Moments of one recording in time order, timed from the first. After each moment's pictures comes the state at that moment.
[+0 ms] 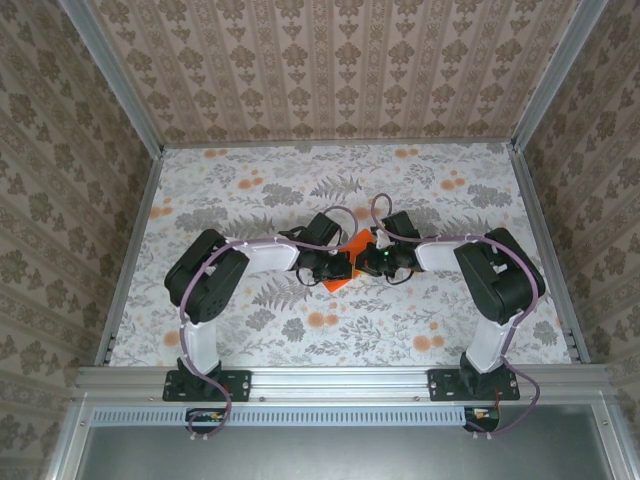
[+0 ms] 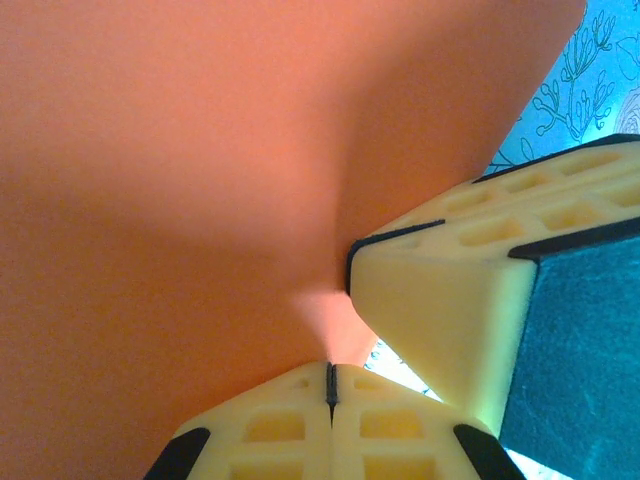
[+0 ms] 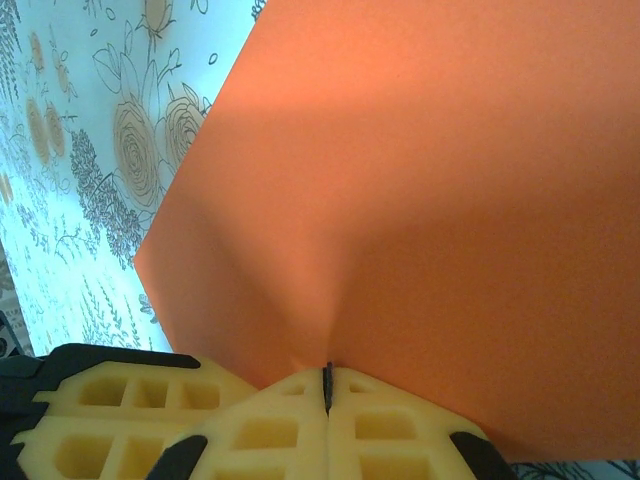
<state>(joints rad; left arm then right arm) -0.80 1.91 1.08 -0.21 0.42 -0.70 0.40 1.80 0.82 0.00 -0.54 0.71</state>
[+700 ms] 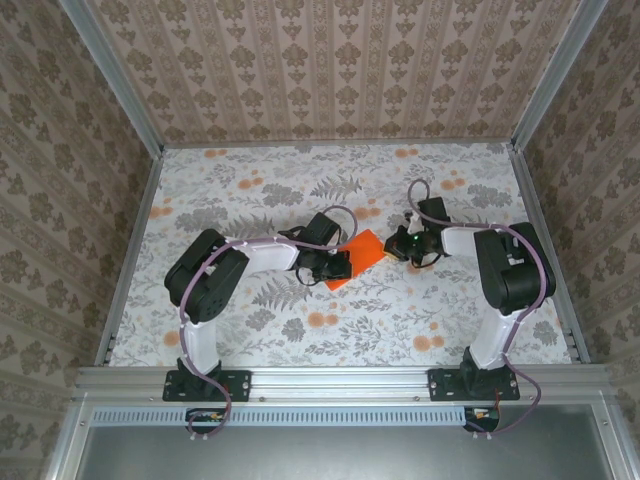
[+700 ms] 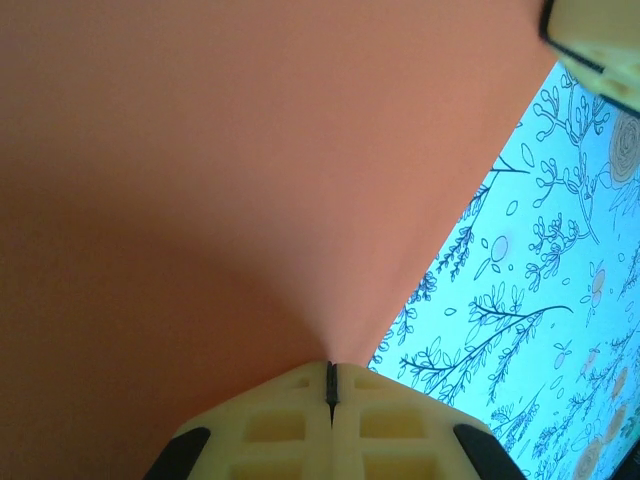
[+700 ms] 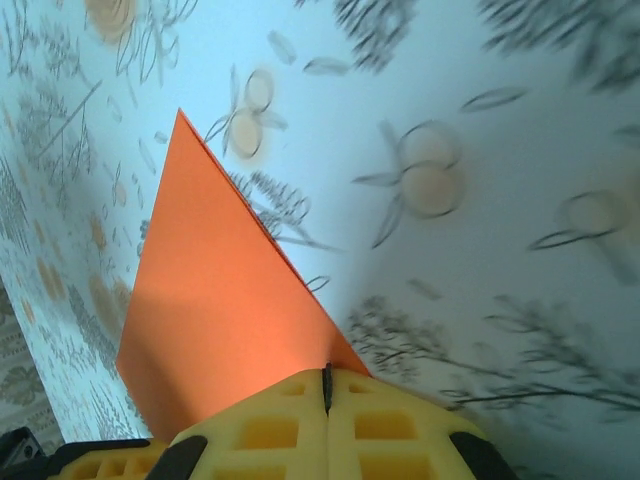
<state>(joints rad) -0.79 1.91 1.08 -0.21 0.42 -0.70 0.13 1.83 0.88 -0.12 -0.56 0.65</state>
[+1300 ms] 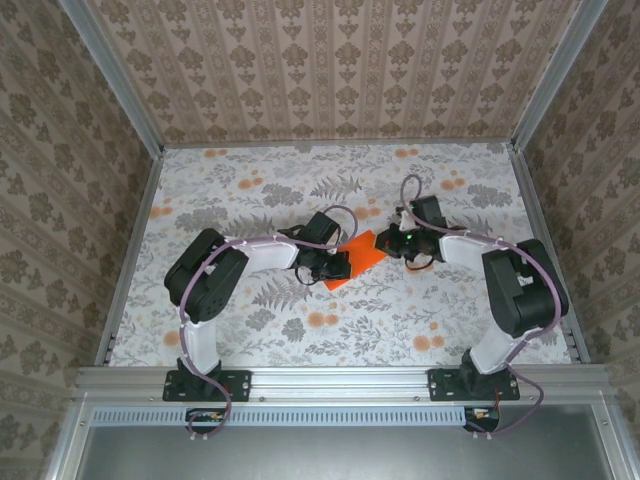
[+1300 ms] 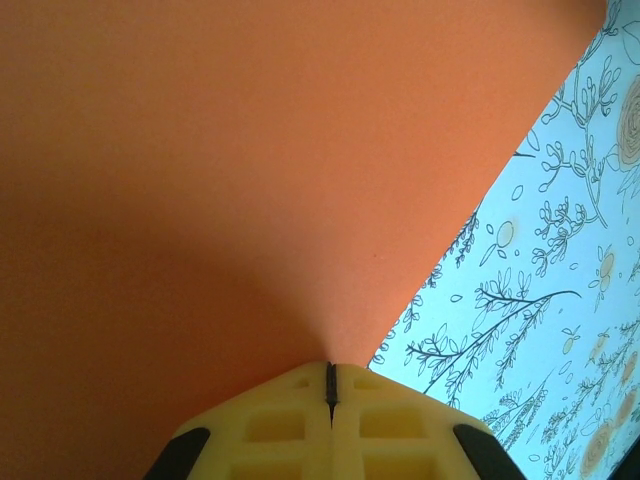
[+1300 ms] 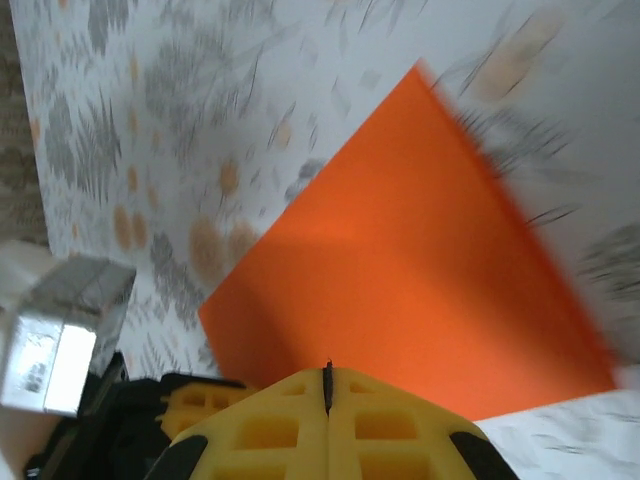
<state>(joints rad) -0.78 1.91 1.09 -0.25 0.44 -0.66 0.26 1.69 0.84 -0.06 -0.56 0.68</state>
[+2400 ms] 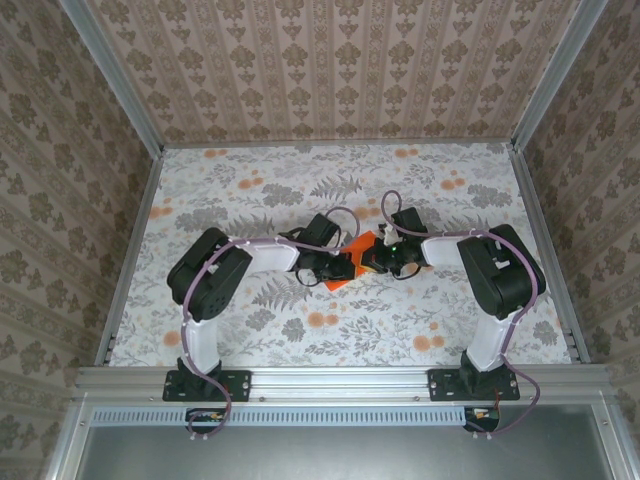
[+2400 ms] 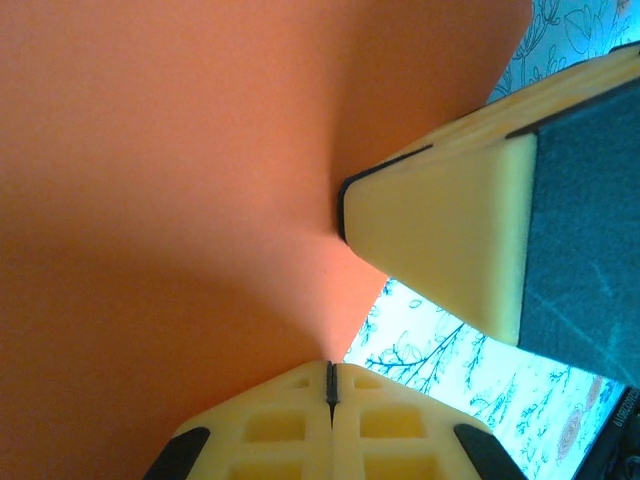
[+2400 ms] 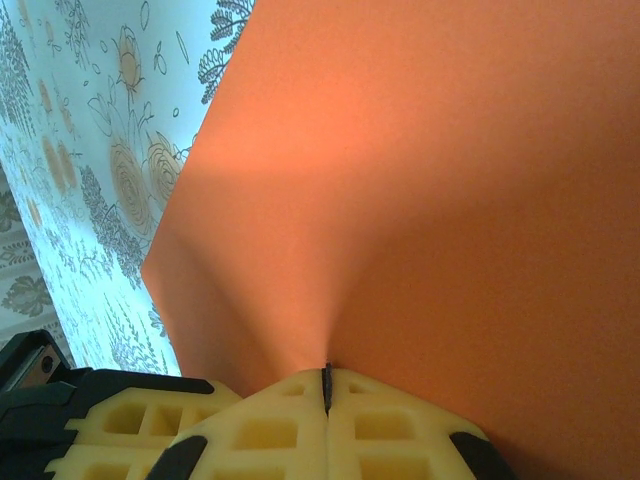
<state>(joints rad) -0.79 1.93 1.06 -0.14 0.50 -0.65 0.33 1.83 0.84 -0.03 -0.61 0.73</state>
